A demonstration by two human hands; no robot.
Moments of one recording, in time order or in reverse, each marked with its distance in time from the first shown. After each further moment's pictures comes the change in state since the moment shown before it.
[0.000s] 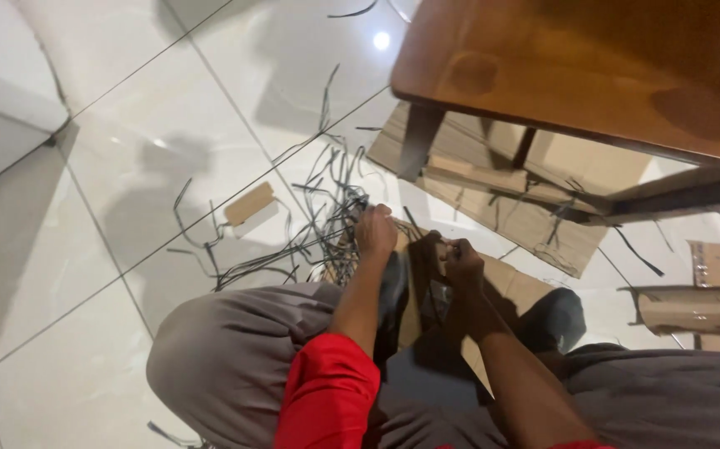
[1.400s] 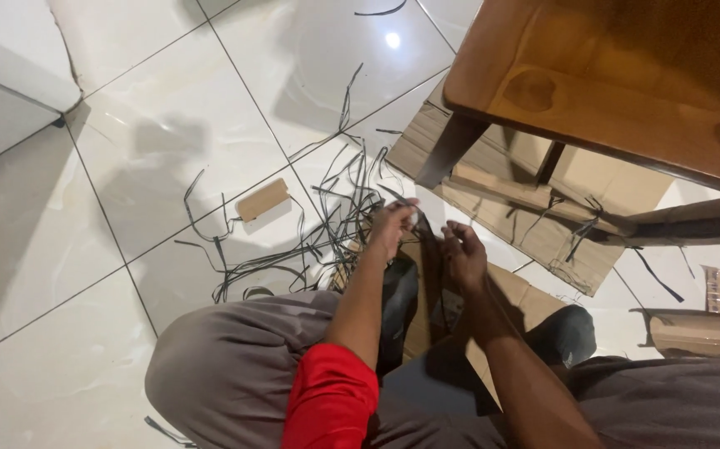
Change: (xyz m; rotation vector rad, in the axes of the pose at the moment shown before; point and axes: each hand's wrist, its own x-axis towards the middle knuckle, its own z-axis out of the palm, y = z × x) left_hand 0.022 -0.002 -0.016 -1.444 -0.242 -0.370; right_hand 0.036 -0.116 -0.026 0.573 -0.252 0.447
